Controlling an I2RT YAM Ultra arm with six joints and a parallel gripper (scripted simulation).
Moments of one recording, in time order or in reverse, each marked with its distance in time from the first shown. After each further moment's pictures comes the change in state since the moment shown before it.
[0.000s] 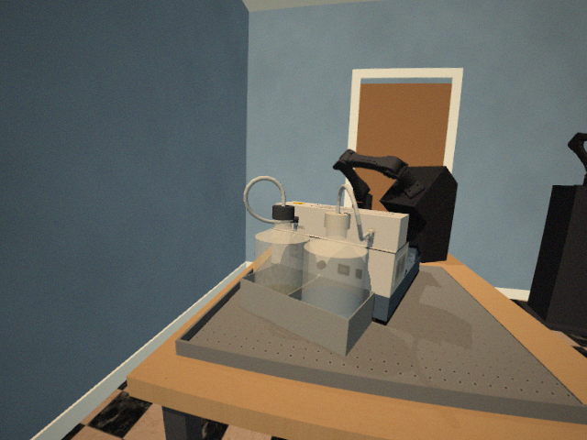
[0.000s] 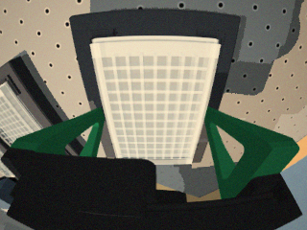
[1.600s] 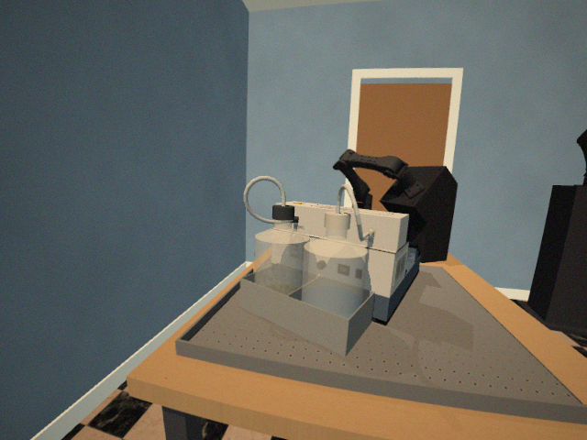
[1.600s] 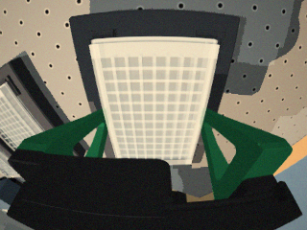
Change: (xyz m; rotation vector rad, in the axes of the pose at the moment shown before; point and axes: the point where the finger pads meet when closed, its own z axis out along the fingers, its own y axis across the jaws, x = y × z) arm 0.000 0.000 0.000 0.001 -0.002 0.001
